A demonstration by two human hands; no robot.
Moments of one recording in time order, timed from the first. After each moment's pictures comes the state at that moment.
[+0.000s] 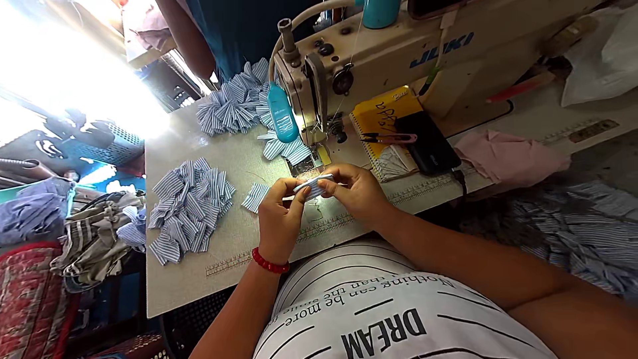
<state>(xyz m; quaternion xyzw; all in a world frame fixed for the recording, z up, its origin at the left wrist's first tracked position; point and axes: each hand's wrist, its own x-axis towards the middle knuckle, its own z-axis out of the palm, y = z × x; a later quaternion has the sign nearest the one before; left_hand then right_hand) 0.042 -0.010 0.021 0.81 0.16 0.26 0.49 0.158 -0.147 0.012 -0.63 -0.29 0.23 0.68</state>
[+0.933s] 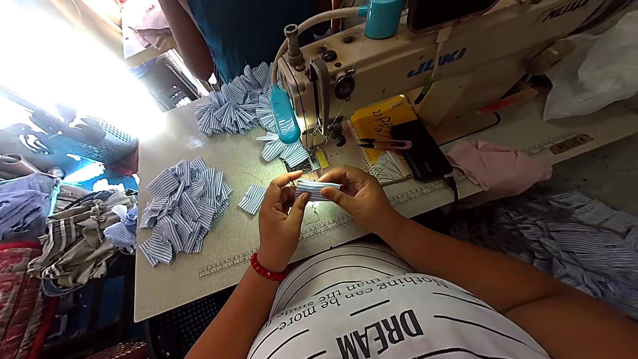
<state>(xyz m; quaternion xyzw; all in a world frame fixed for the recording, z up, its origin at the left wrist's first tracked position) 0.039 -0.018 0.022 0.76 0.13 0.28 0.58 0.160 -0.157 0.004 -0.58 -0.35 0.18 0.71</state>
